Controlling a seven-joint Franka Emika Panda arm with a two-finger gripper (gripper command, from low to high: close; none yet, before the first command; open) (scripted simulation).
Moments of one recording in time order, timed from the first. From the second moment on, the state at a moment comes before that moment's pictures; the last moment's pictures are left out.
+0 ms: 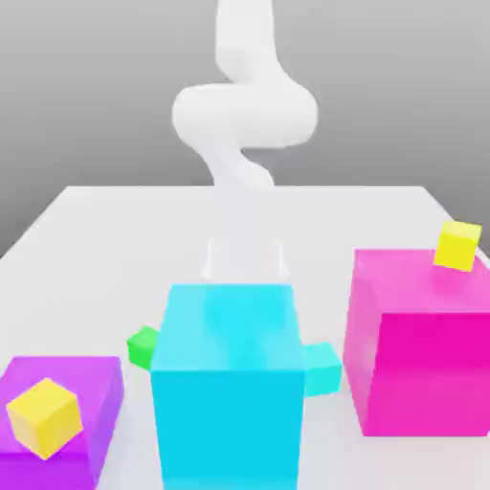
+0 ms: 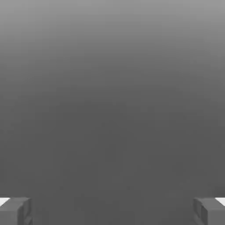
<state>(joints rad) -0.01 -0.75 0.02 -2.34 0.04 2.33 0.88</state>
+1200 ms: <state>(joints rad) -0.13 -0.11 0.49 -2.87 0.19 2.81 2.32</state>
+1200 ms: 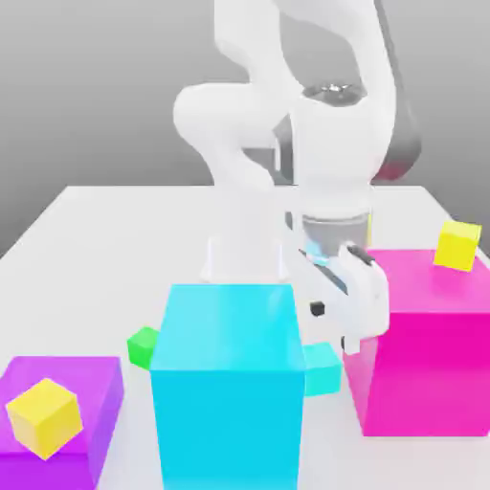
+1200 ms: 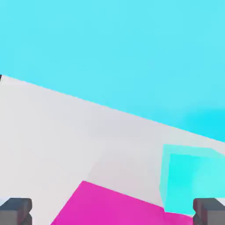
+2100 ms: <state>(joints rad) 0.13 -0.05 0.21 -2.94 0.05 2.89 2.45</state>
